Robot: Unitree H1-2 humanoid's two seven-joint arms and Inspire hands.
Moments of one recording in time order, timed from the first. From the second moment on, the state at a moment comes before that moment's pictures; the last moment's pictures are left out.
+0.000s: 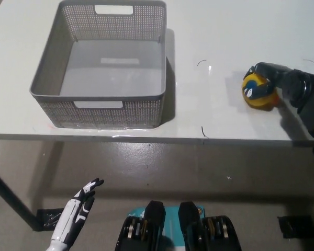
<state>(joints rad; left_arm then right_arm) -0.02 0.23 -0.15 0.32 0.13 -0.44 0.05 -1.19 -0.29 0.56 1.41 -0.51 -0.08 0.18</state>
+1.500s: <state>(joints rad) 0.04 0.23 -0.12 0.29 0.14 -0.44 0.09 -1.36 -0.21 0.24 1.38 -0.39 -0.15 -0.08</state>
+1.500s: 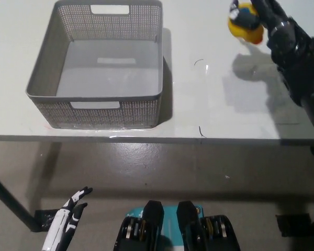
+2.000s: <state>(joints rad) 0.06 0.23 -0.13 0.29 0.14 -0.44 0.10 -1.22 -0.18 0.16 0.92 -0.33 -0.09 -0.03</state>
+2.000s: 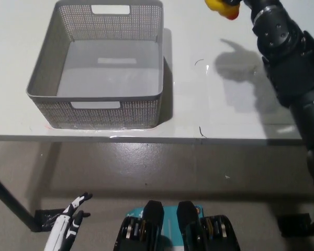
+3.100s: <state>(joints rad) 0.03 0.23 -0.25 0.28 0.14 -0.44 0.07 -1.46 0.17 0.23 1.27 -0.32 -0.03 -0.08</state>
